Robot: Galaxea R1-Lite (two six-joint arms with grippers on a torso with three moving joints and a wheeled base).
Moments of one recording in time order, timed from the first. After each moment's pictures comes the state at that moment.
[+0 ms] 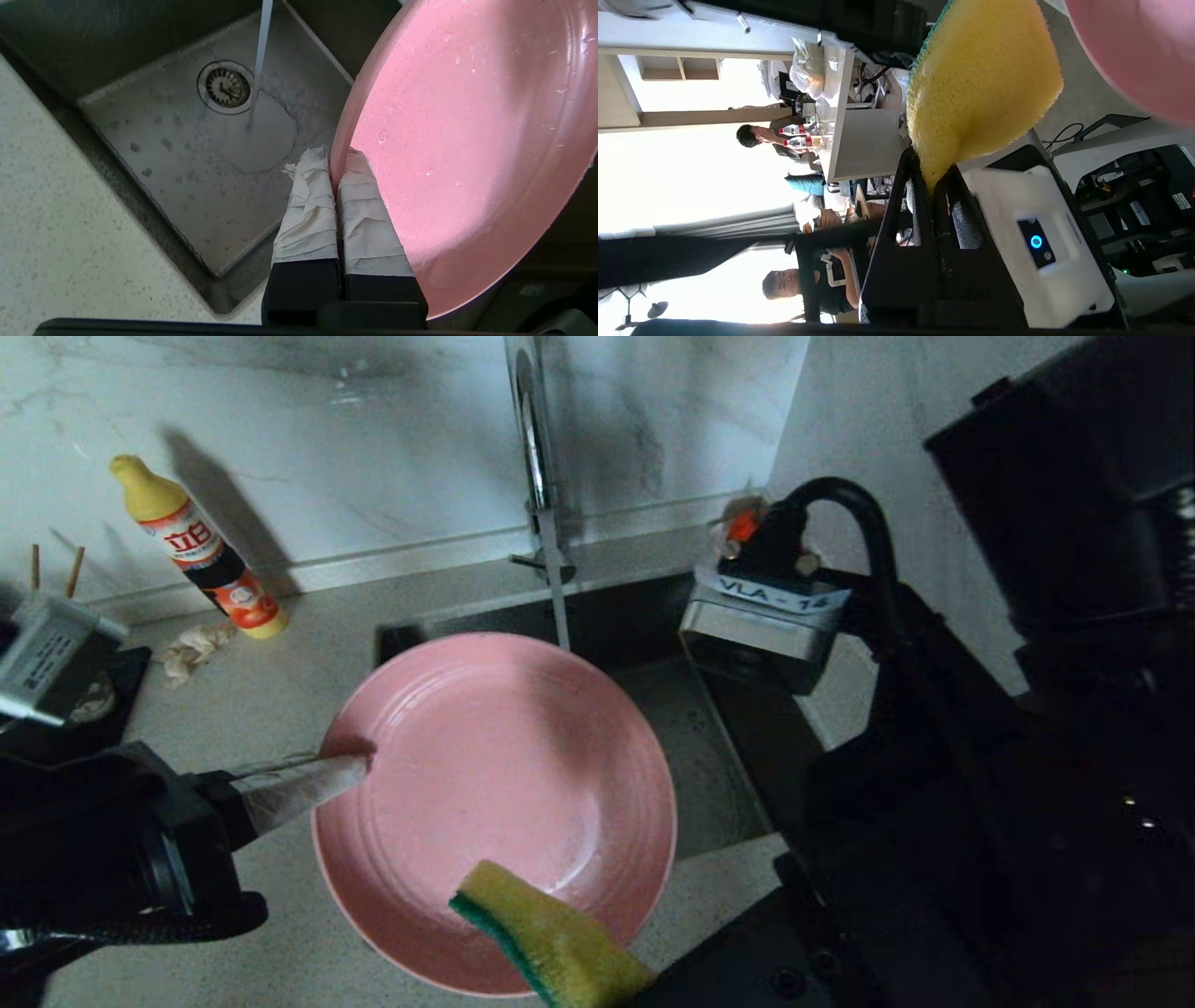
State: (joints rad) left arm -0.47 1.07 -0.65 -0.24 -0.13 -0.04; right arm 1.02 1.59 -1.57 0.55 0.60 0.49
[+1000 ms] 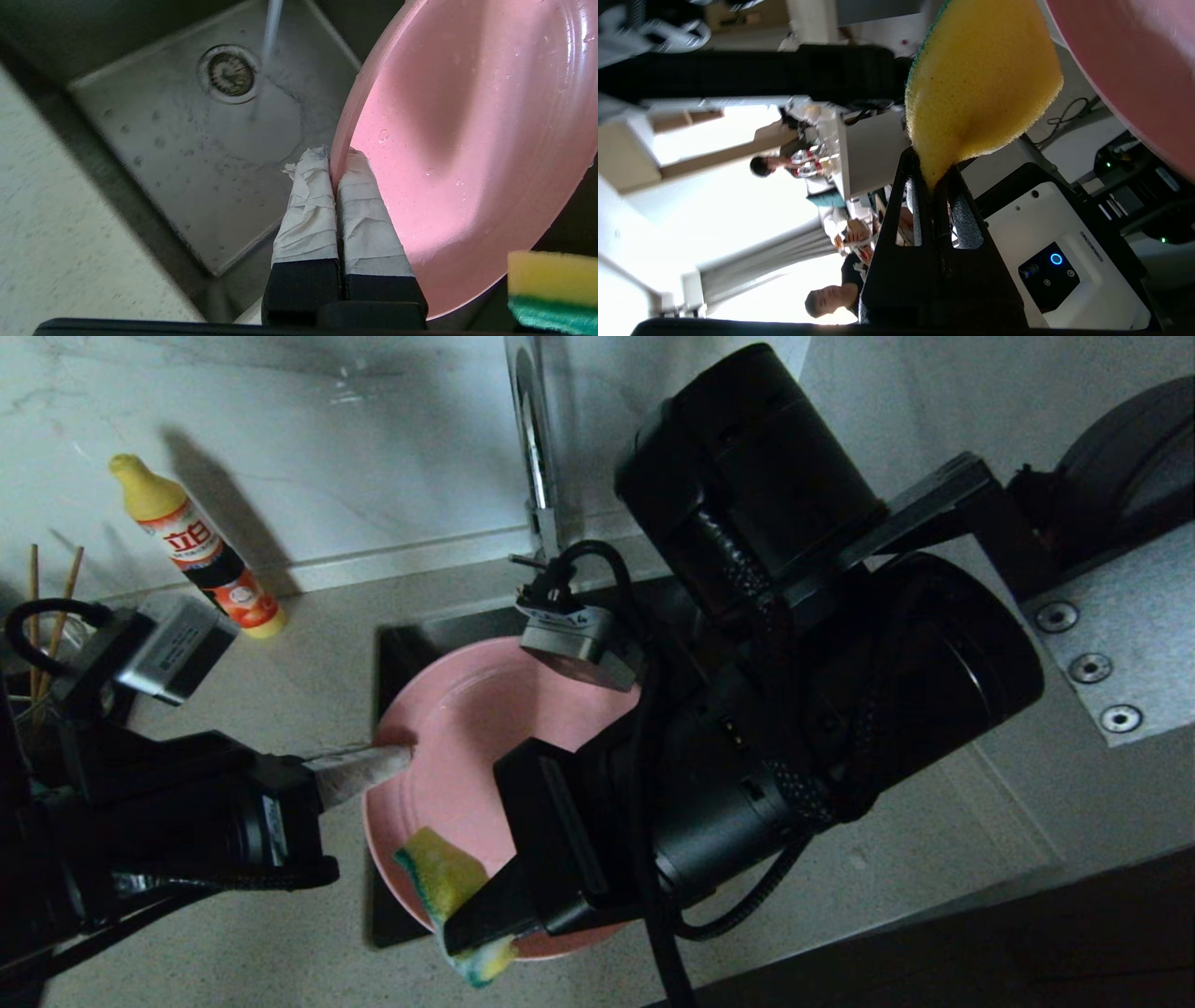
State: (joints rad) left arm -0.47 1.20 -0.68 -0.29 -0.09 -0.06; right arm 1.03 1.88 -1.93 0.72 0.52 0.66
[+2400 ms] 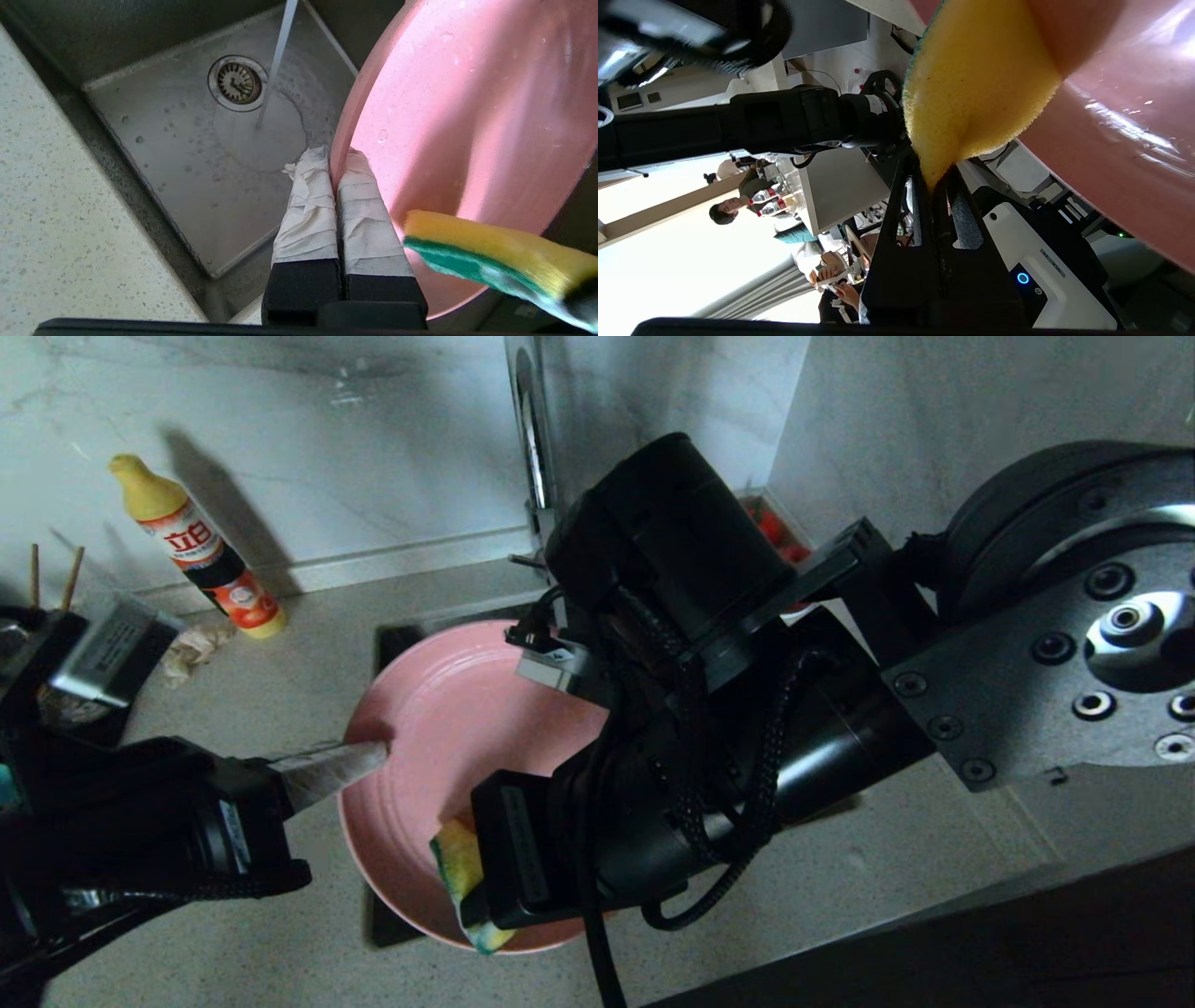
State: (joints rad) left arm -0.47 1.13 -0.65 -0.31 -0.08 -0.10; right arm 1.04 1.93 -1.93 0.70 0.35 0.68
